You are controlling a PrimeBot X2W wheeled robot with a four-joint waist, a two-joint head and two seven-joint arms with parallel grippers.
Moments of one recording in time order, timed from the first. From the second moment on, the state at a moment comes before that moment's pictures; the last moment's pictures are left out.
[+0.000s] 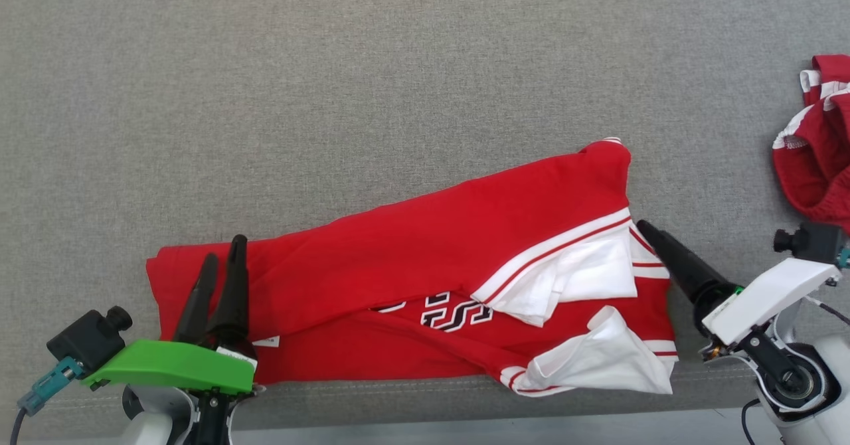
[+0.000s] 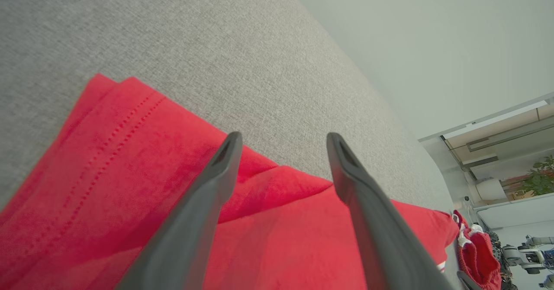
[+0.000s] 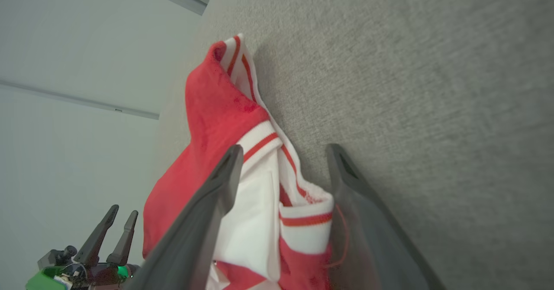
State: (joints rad) left arm -0.05 0.24 -0.36 -0.03 -1.17 0.06 -0.25; right arm -0.08 -0.35 0.29 0.13 1.21 0.13 0.19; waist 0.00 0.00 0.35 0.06
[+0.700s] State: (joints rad) left arm -0.03 0.23 -0.34 -0.04 -1.17 0.06 -0.25; right arm 0.08 -0.43 0.39 -0.12 1.05 0.12 0.10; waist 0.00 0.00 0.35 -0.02
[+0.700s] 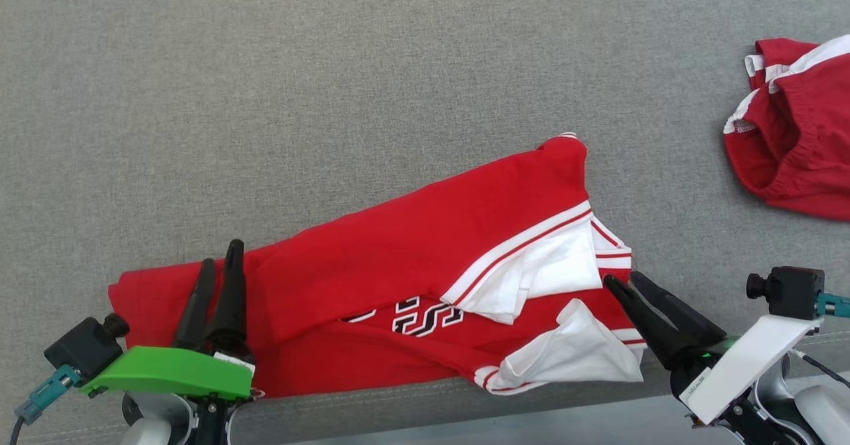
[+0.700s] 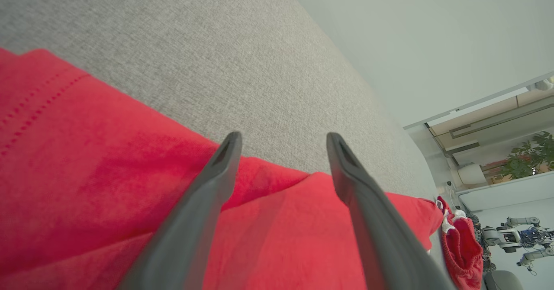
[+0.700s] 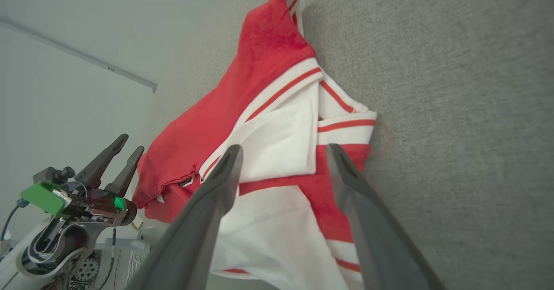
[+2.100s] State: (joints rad) left arm -0.02 0.20 -0.33 -0.03 -1.17 0.05 -0.25; right arm 0.08 -0.50 0.44 -0.27 0.96 0.11 0.17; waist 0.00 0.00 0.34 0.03
